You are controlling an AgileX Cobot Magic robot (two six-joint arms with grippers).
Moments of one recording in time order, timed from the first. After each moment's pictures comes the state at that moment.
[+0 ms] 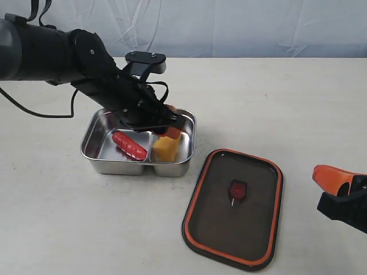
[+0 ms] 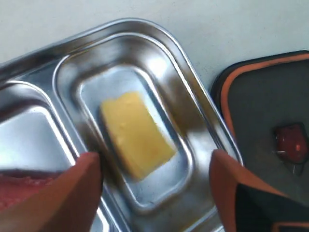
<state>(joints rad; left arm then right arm) -0.55 1.85 -1.19 -0.52 0.54 0.34 0.61 0.63 -0.08 0.46 -0.03 -0.02</state>
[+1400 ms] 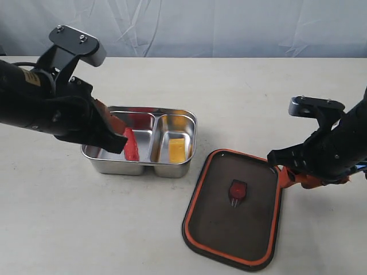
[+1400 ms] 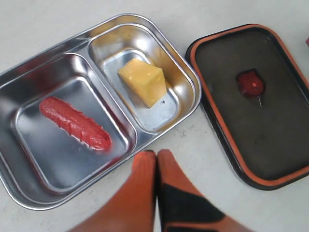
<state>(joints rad) -0.55 1.30 -0.84 -0.41 0.53 0.40 0.34 1.57 -0.71 0.35 0.63 -0.16</state>
